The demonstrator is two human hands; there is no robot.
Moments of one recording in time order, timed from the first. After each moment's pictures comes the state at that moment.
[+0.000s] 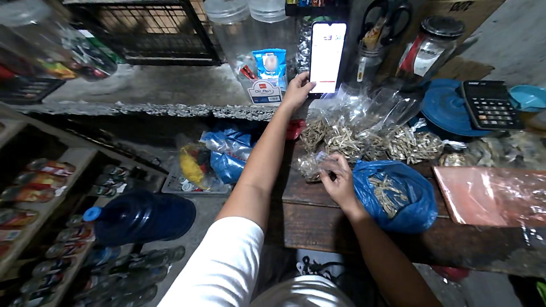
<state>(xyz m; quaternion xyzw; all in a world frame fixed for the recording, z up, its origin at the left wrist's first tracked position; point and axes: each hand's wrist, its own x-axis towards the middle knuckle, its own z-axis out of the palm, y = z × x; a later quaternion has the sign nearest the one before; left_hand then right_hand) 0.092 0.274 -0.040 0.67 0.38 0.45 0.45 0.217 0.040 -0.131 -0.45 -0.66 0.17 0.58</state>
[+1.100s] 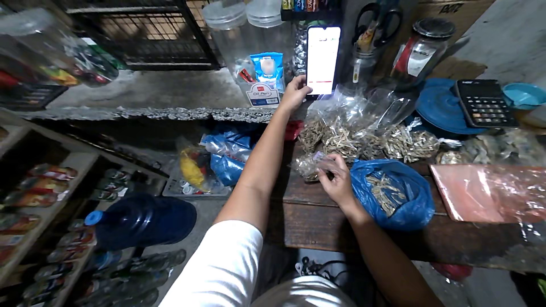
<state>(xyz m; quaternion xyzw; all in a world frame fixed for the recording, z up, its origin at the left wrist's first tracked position) 0.092 0.266 -0.036 0.66 0.39 0.45 0.47 0.217 0.041 -0.131 -0.44 -0.66 0.17 0.59</state>
